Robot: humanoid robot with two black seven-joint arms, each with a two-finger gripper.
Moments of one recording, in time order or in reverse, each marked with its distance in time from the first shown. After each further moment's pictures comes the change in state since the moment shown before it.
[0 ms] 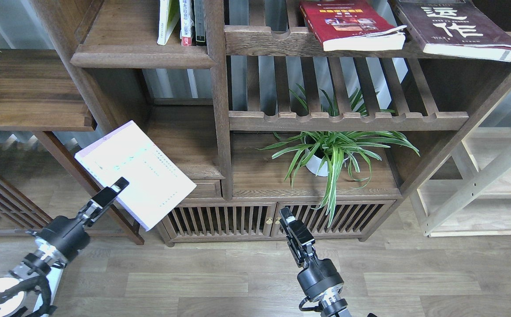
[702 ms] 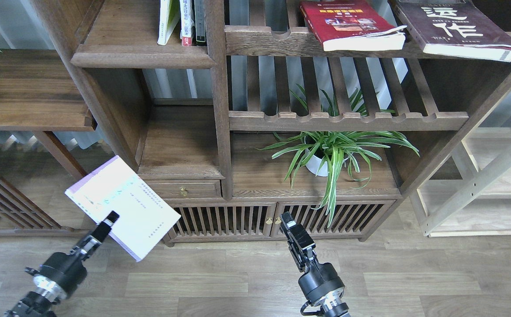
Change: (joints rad) left arm 0.216 -0.221 -0.301 0.077 0.326 0.000 0.031; right arm -0.013 0.000 0.005 -0.014 -0.006 0.000 -0.002
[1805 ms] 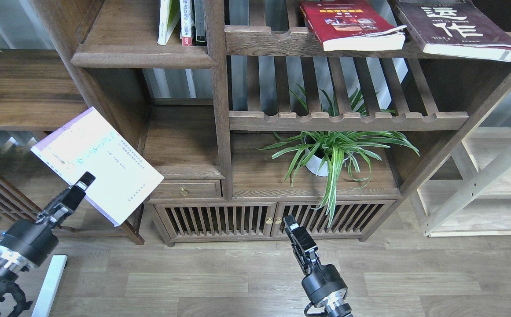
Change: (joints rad) left arm 0.053 -0.035 -0.401 -0.256 0.133 0.000 0.242; right arm 0.014 0.000 0.005 -0.055 -0.002 0.000 -0.003
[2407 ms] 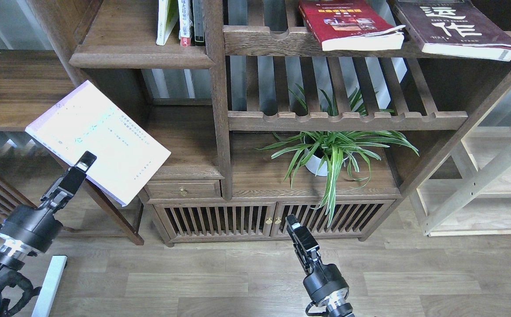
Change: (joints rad) left arm -0.011 -0.056 -0.025 -0.119 -0.020 0.000 0.002; right arm -0.001 0.000 0.012 -0.003 -0.001 0.000 -0.002
